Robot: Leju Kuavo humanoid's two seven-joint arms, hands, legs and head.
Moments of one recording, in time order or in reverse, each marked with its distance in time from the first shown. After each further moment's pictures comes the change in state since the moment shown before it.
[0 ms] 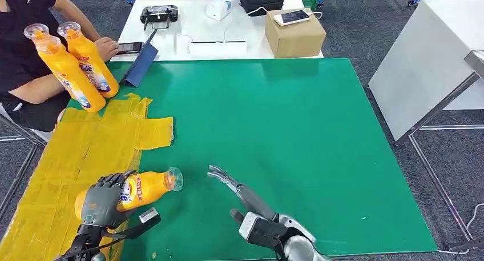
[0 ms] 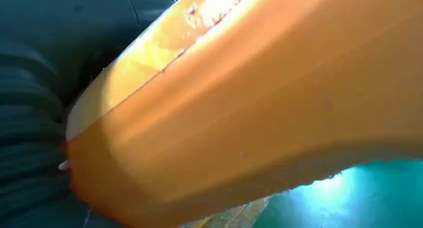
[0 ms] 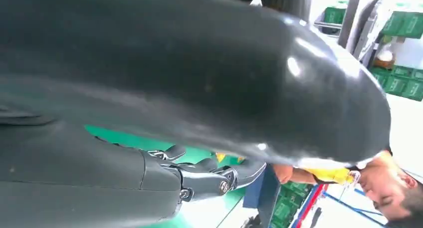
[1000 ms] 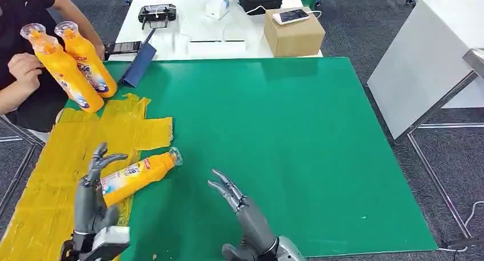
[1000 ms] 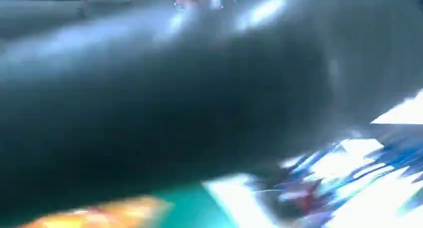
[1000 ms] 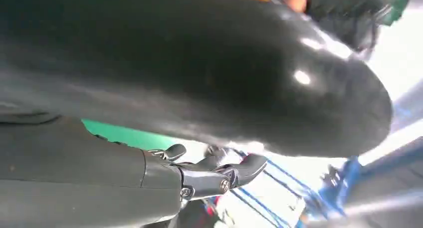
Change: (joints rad) left arm 0.148 -0.118 -0.118 -0.500 1.045 -0.143 -0.483; right arm 0.211 0.105 -0.023 -0.189 0.322 -0.312 -0.100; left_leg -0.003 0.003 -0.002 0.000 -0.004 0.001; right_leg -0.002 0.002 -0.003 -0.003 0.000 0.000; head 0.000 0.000
